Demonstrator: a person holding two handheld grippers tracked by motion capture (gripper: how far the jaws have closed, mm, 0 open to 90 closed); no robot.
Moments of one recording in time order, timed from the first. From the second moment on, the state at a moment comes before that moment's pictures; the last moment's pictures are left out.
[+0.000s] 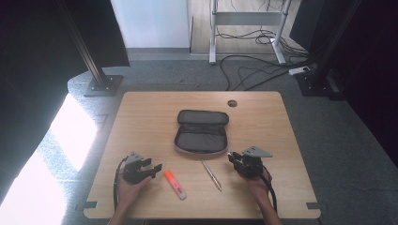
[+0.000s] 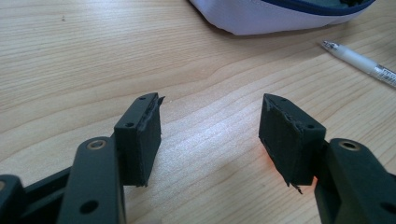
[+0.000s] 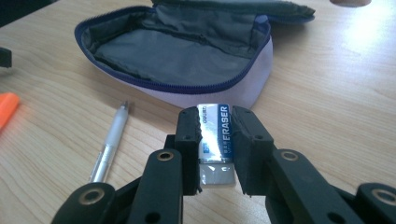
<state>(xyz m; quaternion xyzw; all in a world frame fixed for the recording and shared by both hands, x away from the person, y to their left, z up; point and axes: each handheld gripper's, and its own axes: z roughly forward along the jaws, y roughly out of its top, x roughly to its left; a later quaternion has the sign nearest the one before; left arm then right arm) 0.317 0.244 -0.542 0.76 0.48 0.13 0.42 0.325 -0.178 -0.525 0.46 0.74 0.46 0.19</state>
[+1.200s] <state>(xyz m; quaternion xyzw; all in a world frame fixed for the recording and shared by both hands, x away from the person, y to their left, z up) 0.317 0.249 -0.540 0.76 0.48 0.13 0.41 0.333 -0.162 -0.491 0.43 0.72 0.50 0.22</state>
